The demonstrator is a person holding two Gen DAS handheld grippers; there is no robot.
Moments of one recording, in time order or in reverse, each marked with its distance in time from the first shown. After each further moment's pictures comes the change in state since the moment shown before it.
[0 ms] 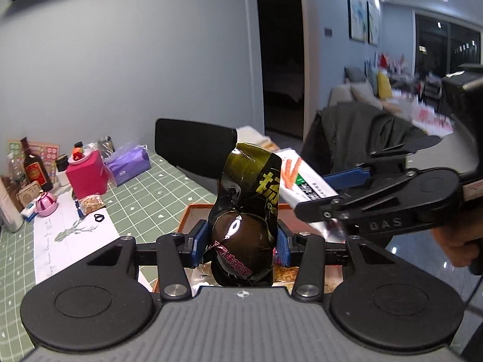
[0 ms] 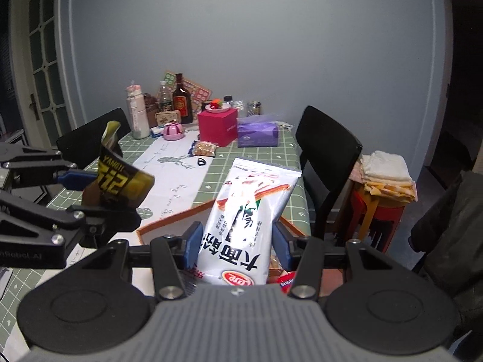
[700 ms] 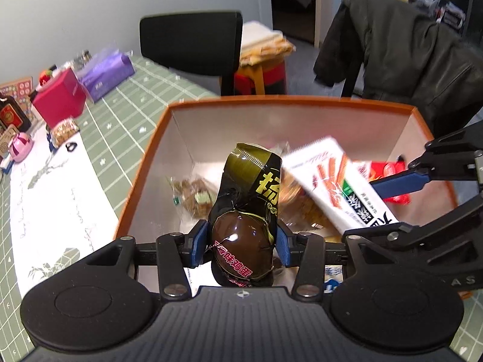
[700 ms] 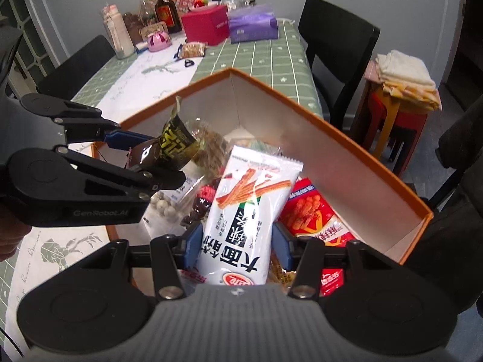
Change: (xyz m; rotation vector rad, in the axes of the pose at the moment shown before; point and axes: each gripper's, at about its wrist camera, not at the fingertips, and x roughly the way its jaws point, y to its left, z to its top) left arm 0.138 0.008 -0.035 0.017 0.398 0.023; right arm 0.108 -0.024 -0.052 0.075 0.372 0.063
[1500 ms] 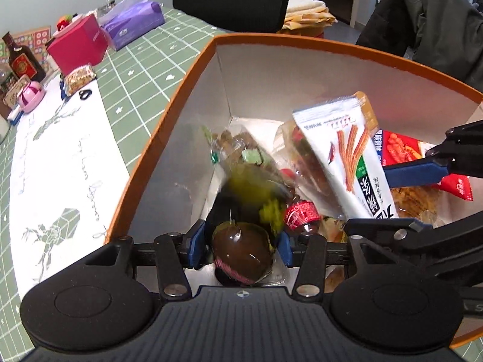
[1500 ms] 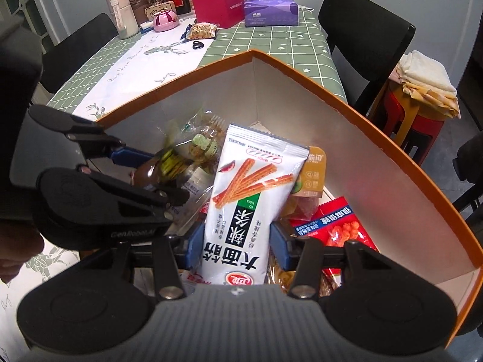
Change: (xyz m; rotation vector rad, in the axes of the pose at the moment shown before) left arm 0.047 0.030 -0.013 -0.123 0.120 0.057; right arm 0.053 0.018 0.023 -0.066 0.035 -0.001
